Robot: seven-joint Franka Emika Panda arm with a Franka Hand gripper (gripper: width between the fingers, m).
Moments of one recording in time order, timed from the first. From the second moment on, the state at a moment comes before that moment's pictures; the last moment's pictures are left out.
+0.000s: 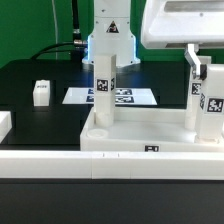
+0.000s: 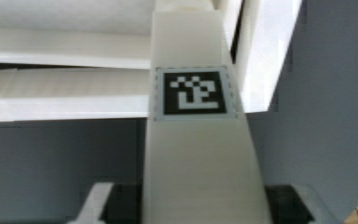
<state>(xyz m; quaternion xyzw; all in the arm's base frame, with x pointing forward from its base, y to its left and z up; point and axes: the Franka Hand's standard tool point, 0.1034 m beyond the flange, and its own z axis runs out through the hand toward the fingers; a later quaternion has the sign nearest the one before) 0.617 0.098 0.120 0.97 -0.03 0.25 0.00</state>
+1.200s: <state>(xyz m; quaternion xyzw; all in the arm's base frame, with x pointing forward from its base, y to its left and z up) 0.620 0.090 0.140 0.98 -0.02 0.22 0.00</state>
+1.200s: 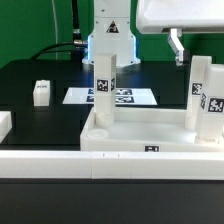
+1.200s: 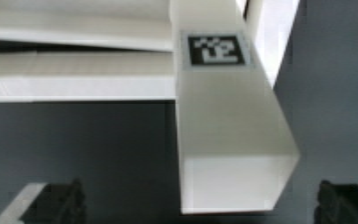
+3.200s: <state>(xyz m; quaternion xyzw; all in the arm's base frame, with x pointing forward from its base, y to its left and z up) 0.624 0.098 0.125 1.00 -0.04 0.01 0.00</state>
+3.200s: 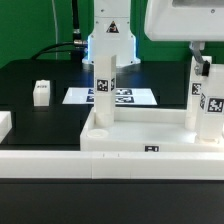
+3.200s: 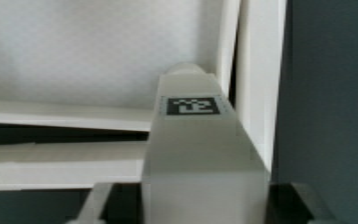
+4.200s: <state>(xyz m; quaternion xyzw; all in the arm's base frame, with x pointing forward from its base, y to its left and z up) 0.625 0.101 0.124 0.91 -0.41 0.02 -0.03</state>
